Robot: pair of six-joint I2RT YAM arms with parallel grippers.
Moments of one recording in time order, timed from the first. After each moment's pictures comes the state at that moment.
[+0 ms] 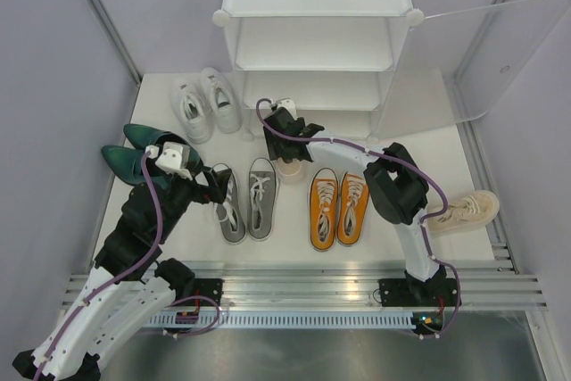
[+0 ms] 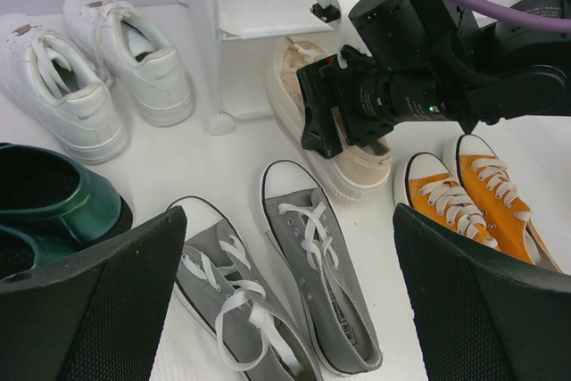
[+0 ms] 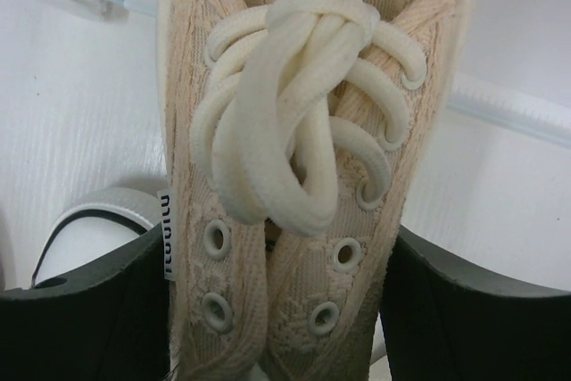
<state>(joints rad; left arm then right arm) -0.58 0.47 0.73 -0.39 -0.21 -0.17 0.77 2.13 1.66 -0.40 0.35 0.40</state>
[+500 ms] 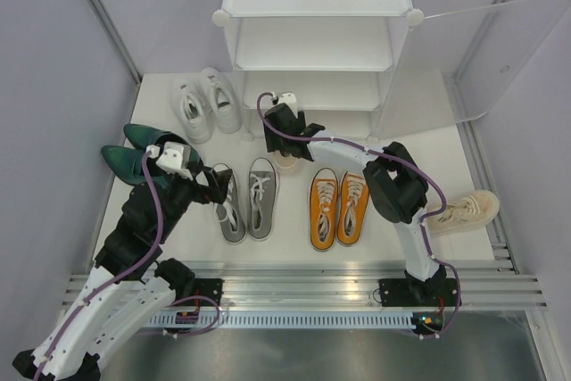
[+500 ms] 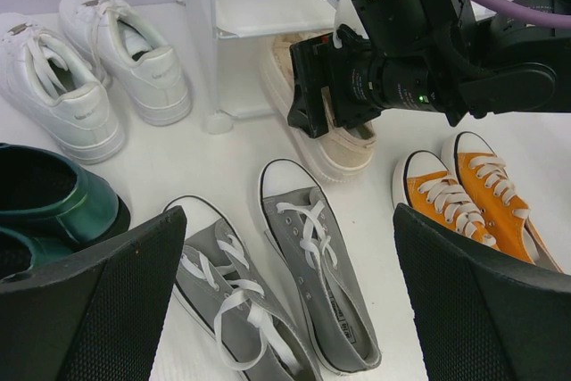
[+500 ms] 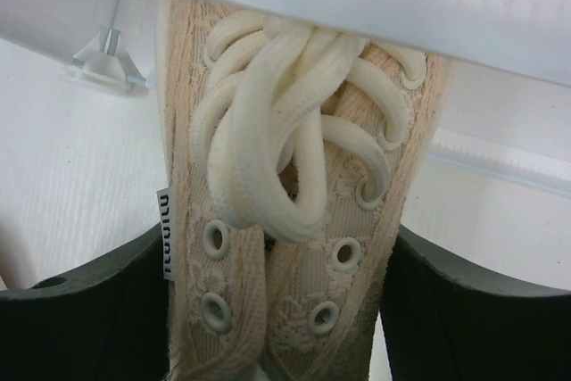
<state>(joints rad) -0.58 0.47 0.73 -0.39 -0.20 -0.17 0.76 2.14 1.66 -0.26 0.39 0.40</state>
